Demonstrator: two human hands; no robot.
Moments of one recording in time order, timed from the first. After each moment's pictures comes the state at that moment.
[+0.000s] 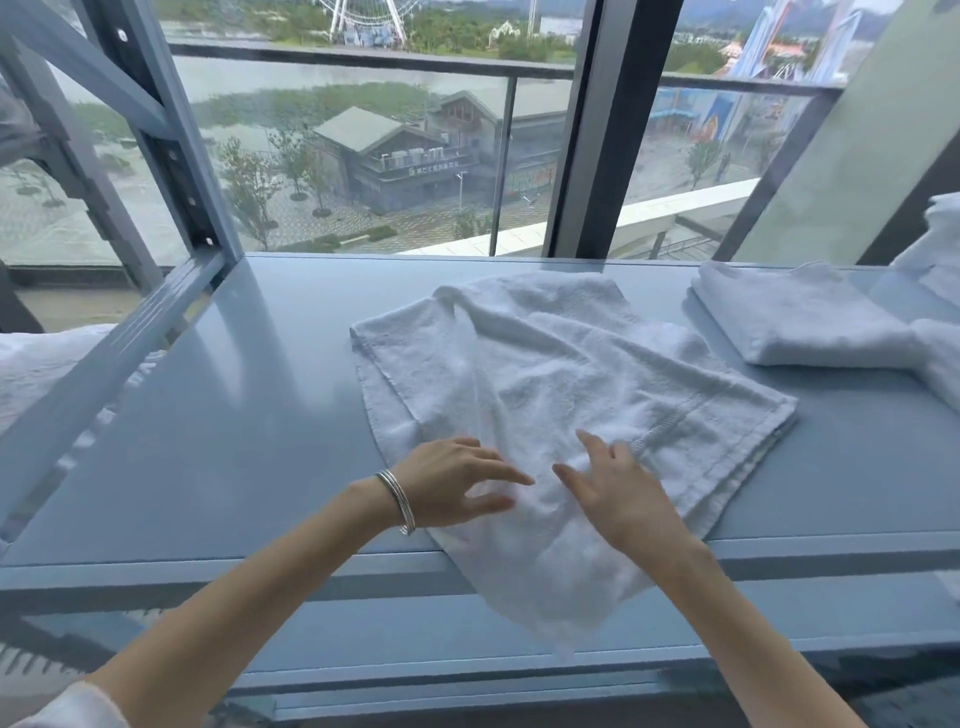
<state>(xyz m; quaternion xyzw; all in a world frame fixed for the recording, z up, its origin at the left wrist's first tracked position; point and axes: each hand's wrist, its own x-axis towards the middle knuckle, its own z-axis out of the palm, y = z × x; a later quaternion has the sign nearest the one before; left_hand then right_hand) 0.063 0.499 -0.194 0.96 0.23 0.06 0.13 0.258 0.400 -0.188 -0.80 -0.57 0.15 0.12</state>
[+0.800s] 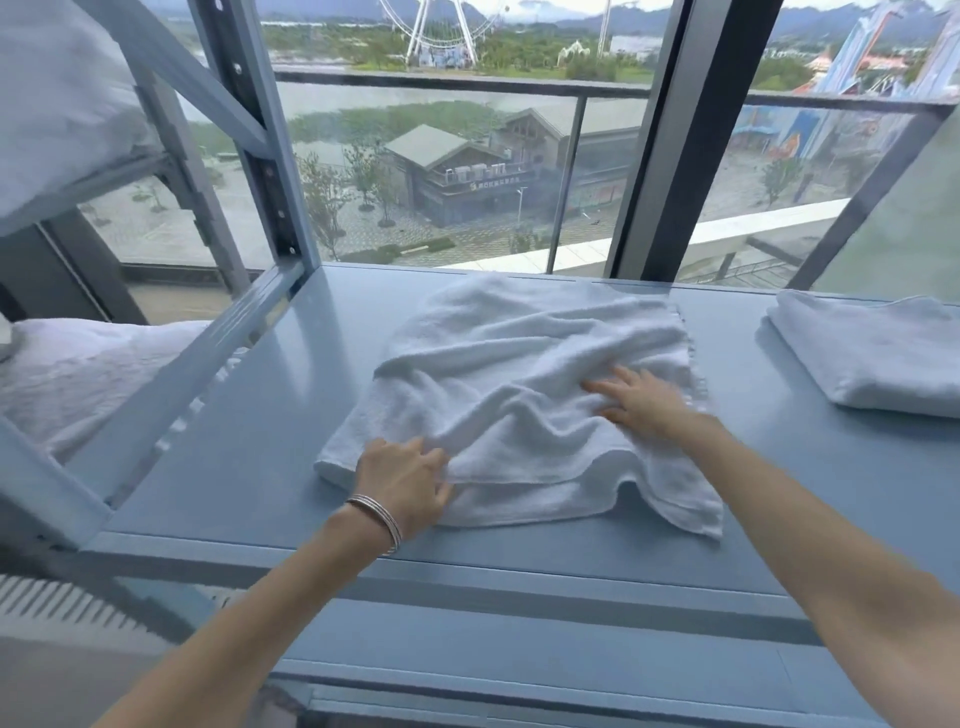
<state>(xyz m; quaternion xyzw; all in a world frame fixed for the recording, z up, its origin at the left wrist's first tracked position) -0.004 0.503 -0.193 0.84 0.54 -0.02 -0.06 0.322 0.562 -0.194 -0.70 -0.70 0.09 -0.08</state>
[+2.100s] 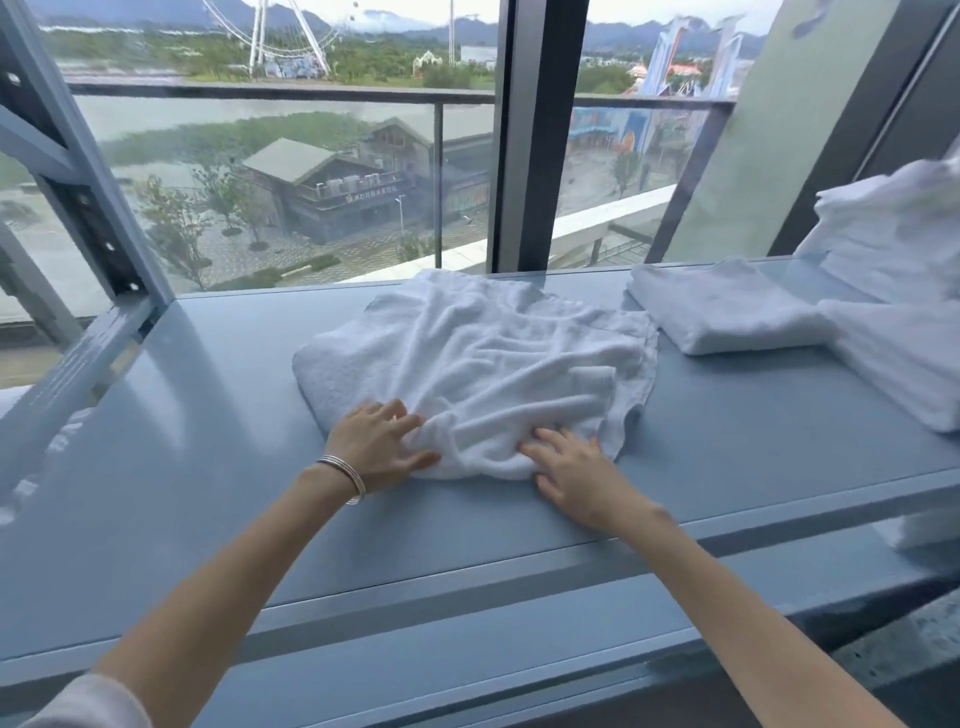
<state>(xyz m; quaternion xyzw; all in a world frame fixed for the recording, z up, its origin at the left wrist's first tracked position) 0.055 0.567 -0.202 0.92 0.40 0.02 -0.03 0.289 0.429 -0.217 -0.72 -0.69 0.06 0.03</state>
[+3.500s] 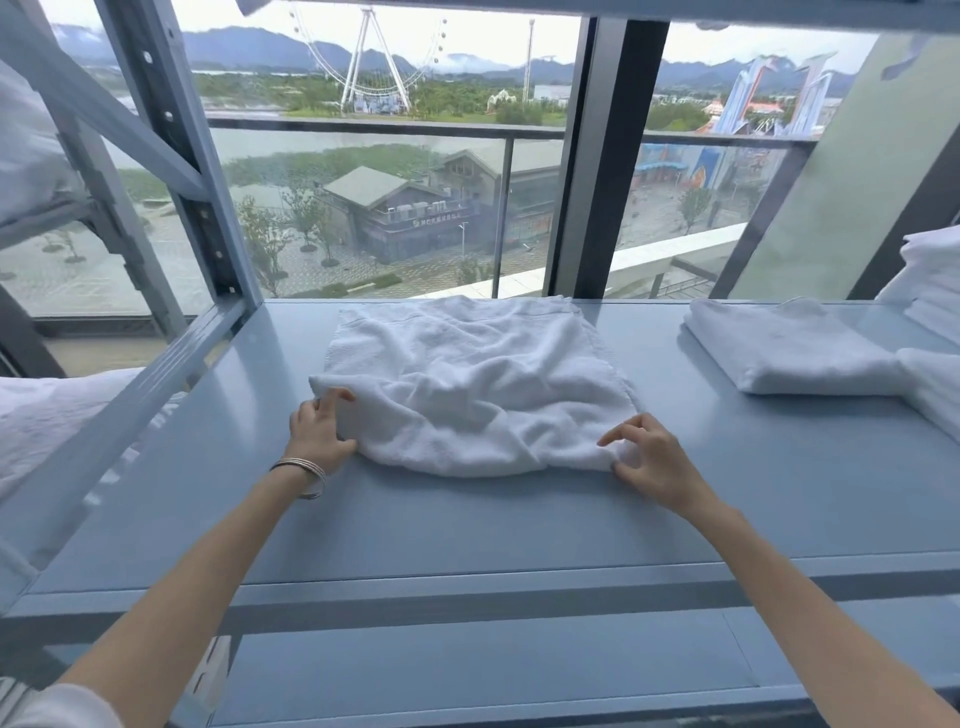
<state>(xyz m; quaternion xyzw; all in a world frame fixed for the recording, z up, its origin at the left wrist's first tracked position) -0.039 0.588 -0.204 0.72 0.62 0.22 0.22 0.340 0.439 -0.198 -0.71 -0.64 0.10 0.27</state>
